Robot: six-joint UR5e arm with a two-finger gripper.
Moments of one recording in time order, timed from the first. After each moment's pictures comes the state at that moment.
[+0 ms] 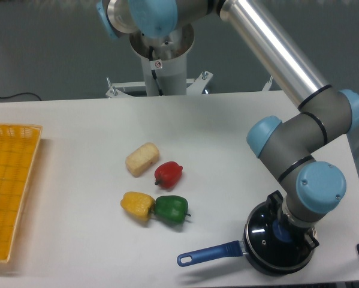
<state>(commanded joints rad) 2.61 -2.37 -0.91 -1.43 1.60 1.59</state>
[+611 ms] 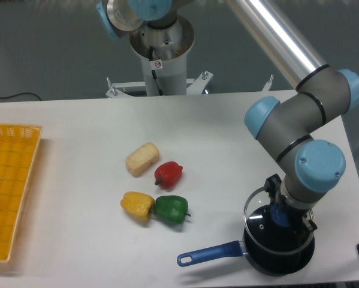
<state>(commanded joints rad) 2.62 -2.27 -1.01 -1.43 1.60 1.63</state>
